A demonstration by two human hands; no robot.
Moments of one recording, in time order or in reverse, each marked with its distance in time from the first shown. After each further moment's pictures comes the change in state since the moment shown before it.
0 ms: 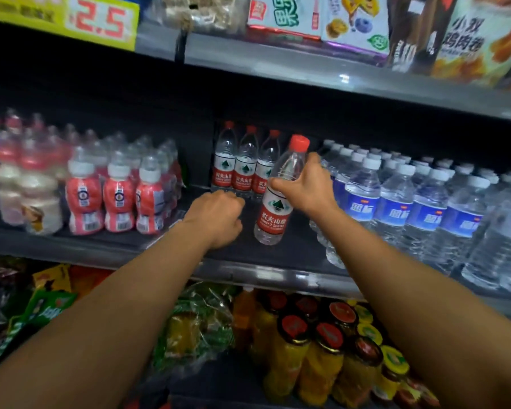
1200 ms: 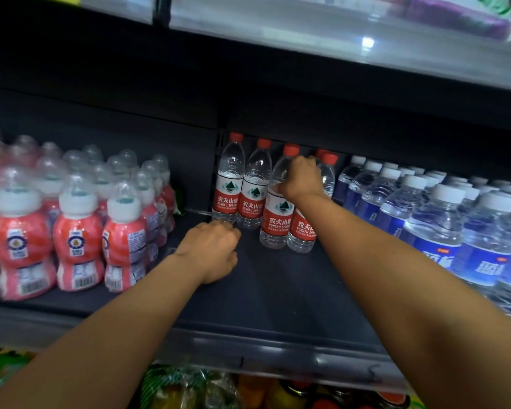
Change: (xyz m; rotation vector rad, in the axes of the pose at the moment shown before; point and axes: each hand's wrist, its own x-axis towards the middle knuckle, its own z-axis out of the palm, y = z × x) left_hand 0.086 -0.056 0.081 0.010 -0.063 0.031; right_hand 0.157 0.025 0.105 -0.364 -0.023 -0.001
